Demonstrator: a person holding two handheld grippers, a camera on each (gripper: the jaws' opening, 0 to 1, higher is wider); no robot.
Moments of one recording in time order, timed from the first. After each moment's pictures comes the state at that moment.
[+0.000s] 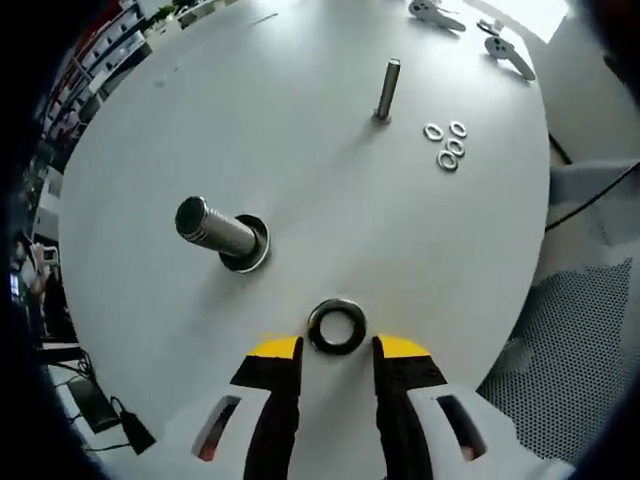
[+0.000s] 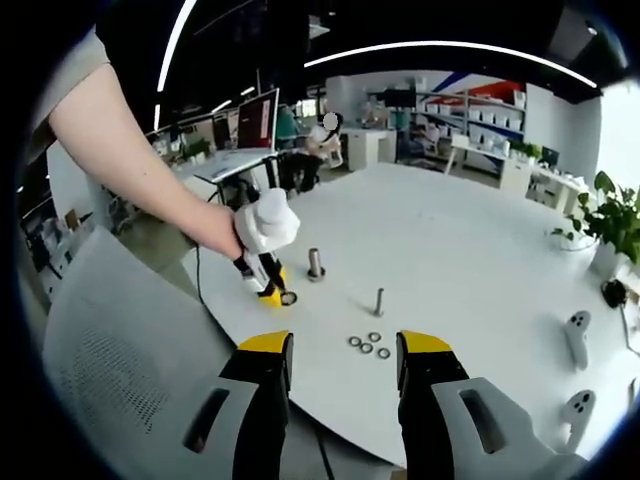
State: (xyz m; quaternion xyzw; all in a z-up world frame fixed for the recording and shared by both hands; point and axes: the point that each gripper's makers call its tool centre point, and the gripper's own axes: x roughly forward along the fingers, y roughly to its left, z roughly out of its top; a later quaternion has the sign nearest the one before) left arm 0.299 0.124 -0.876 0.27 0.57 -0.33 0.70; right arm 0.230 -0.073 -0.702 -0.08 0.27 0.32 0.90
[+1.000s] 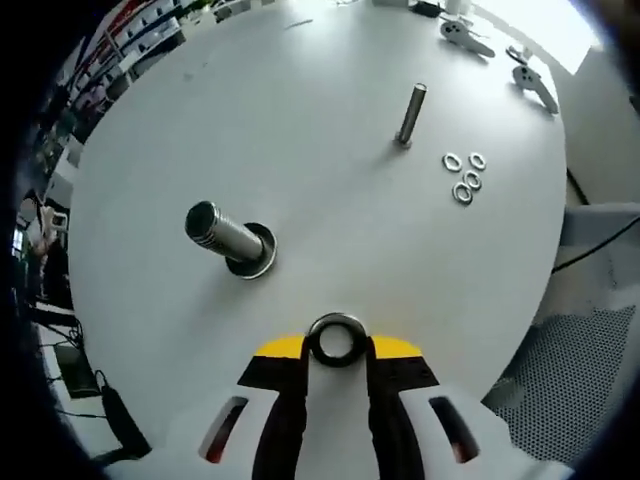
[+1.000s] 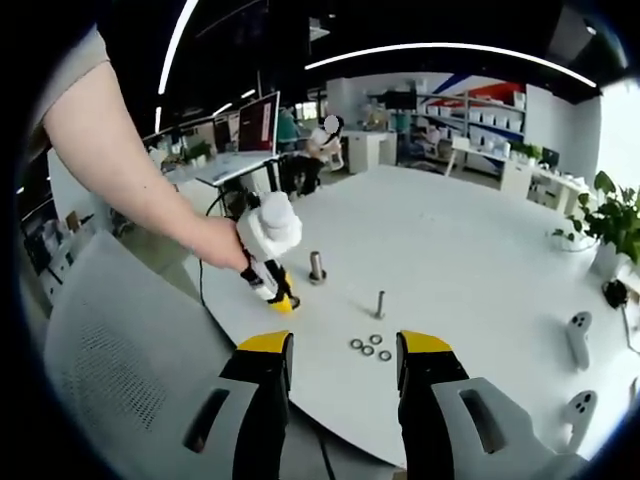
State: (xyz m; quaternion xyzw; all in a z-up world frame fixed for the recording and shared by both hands) left arm 0.300 0.118 -0.875 0.21 0.55 -0.27 0.76; right arm 0.230 -0.072 -0.699 -0.07 0.27 0.33 0.90
